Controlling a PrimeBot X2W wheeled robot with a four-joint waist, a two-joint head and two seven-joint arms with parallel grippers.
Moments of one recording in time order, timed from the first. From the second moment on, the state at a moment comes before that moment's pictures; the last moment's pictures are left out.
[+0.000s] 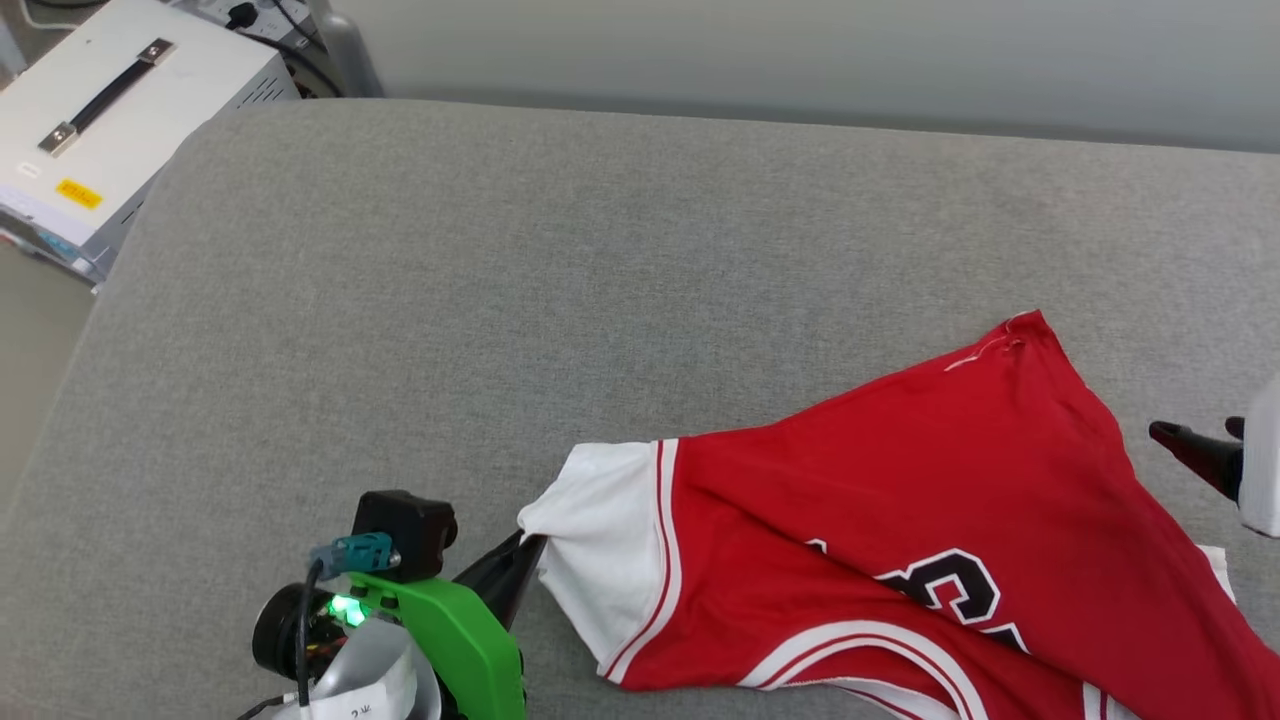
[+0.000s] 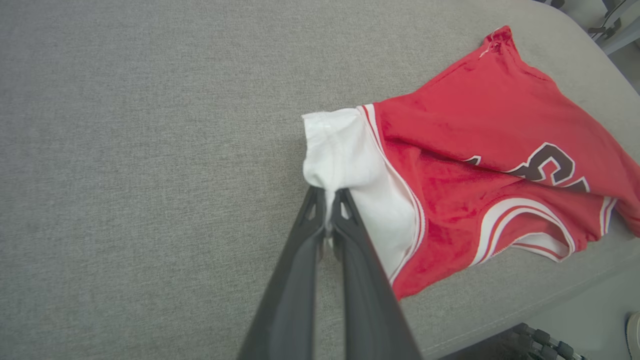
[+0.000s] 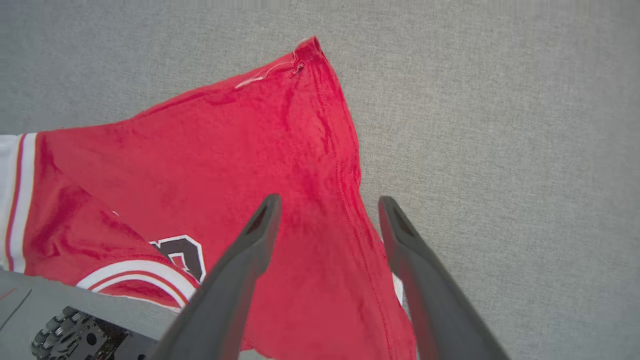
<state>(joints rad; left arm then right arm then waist) -0.06 0.50 -0.54 -0.28 -0.65 0.17 0.35 -0.24 -0.40 -0.16 -0.18 0.54 0.13 1.19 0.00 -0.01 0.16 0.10</state>
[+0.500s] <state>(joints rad) -0.15 0.46 -0.58 -0.30 -0.64 0.13 0.33 -0.48 -0.50 -0.04 0.14 0.42 0.13 1.11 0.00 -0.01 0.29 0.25</state>
